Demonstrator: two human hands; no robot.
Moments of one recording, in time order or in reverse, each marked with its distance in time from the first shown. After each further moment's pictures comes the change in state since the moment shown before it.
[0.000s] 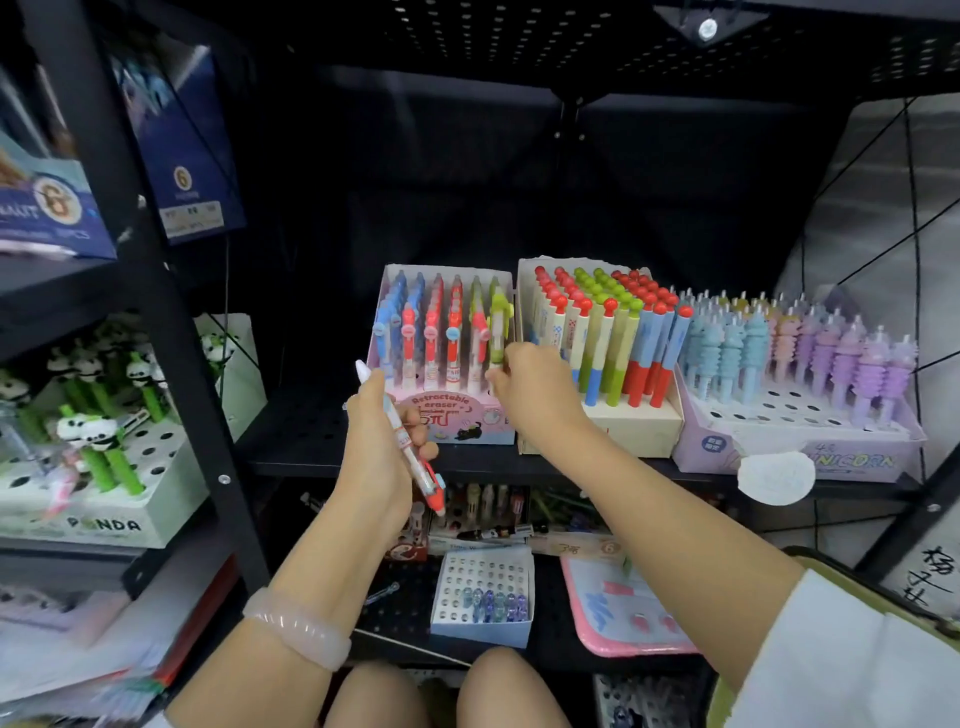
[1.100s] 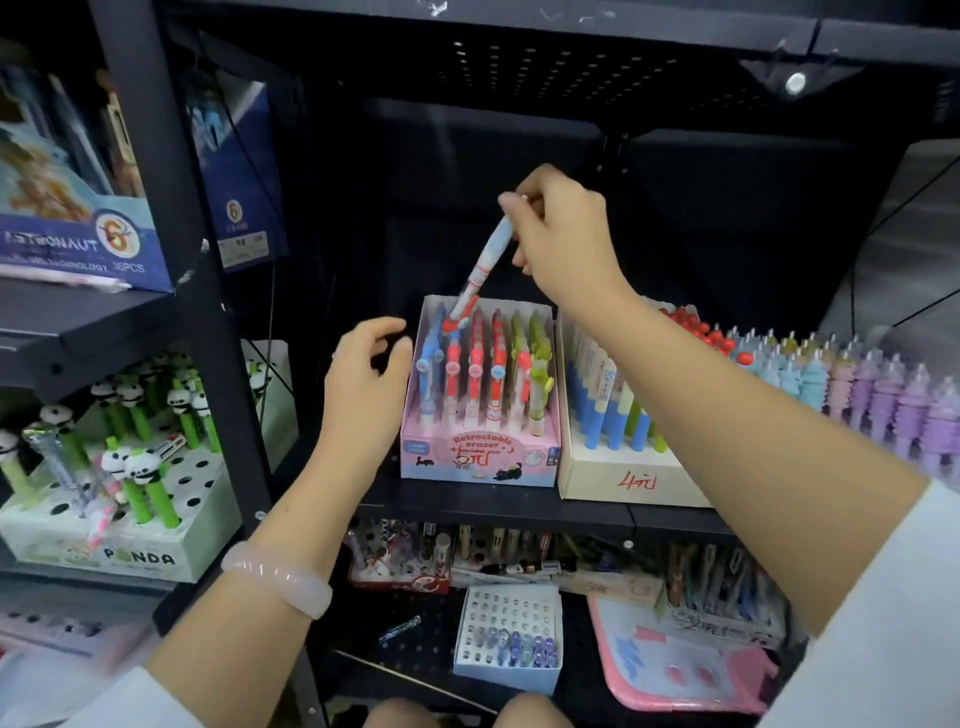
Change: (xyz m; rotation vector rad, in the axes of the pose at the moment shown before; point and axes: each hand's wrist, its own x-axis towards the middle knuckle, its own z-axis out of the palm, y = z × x) left_hand 0.057 0.057 -0.016 0.734 0.015 0.605; right_hand 0.081 -0.066 -0.084 0.480 0.336 -0.297
